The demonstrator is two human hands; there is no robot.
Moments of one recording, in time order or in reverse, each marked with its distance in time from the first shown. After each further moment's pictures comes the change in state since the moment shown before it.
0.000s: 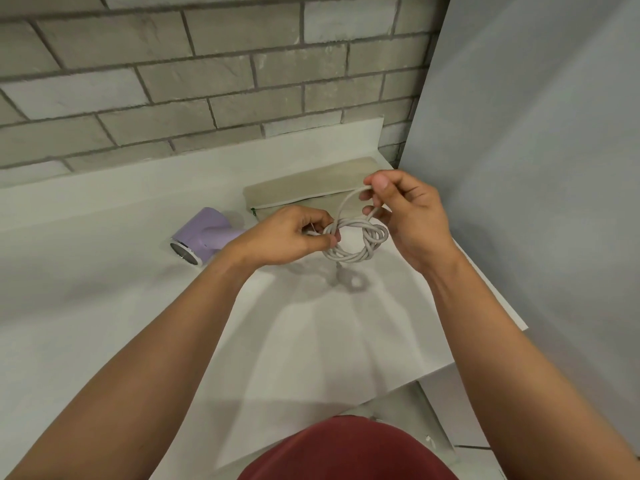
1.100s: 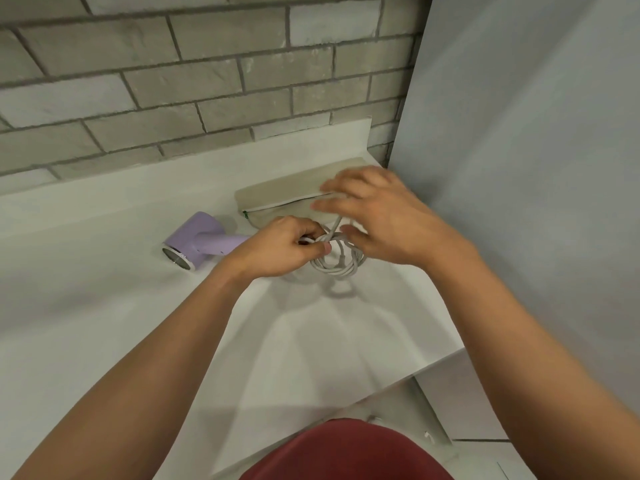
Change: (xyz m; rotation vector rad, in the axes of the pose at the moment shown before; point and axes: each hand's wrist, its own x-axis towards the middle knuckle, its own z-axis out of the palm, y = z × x) left_hand -0.005 -0.005 0.012 0.126 0.027 0.000; right_hand 0.002 -0.025 0.003 -1.488 -0.477 -0.552
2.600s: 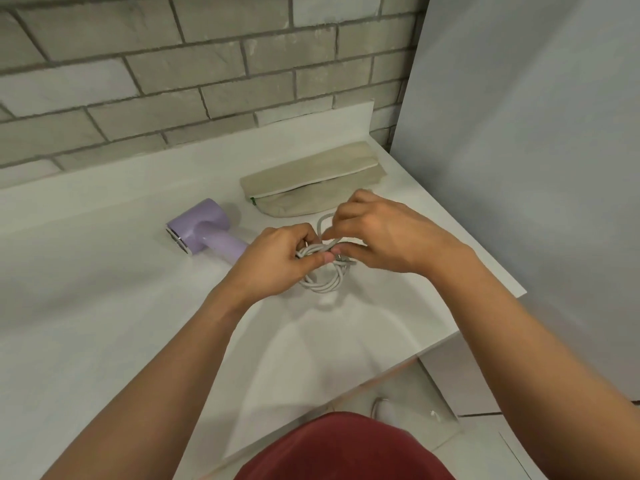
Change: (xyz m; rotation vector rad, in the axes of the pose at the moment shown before) left_hand -0.058 -0.019 0.013 -0.004 0.138 -0.028; right_hand -0.014 -0.044 0.018 0.106 -0.069 -0.041
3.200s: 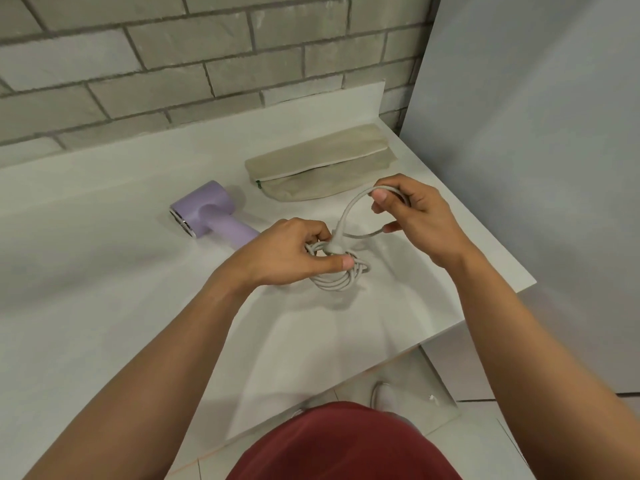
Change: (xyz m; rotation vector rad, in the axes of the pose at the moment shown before) left_hand -0.005 0.009 -0.007 -0.043 -0.206 -0.040; right_hand -0.024 0.016 0.028 1.004 0.327 0.666
